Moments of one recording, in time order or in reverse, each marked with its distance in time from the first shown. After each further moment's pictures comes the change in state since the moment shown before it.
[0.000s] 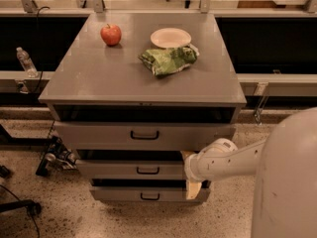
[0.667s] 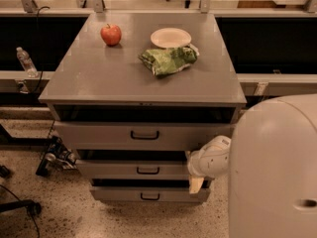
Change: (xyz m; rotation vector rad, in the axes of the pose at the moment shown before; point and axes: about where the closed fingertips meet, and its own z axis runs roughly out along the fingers) arm 0.023 -0.019 0.022 0.030 0.033 -0.025
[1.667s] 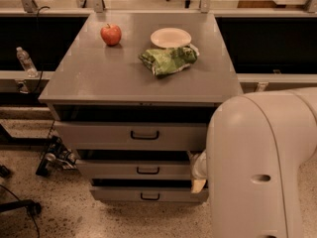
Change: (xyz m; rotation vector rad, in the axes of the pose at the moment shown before) arm 0.025 0.008 0.029 -0.022 0.030 0.050
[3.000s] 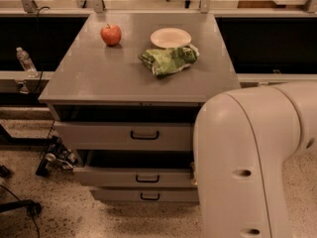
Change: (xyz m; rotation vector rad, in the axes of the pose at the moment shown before) arm 0.012 0.021 -0.004 -0.015 0.007 0.040
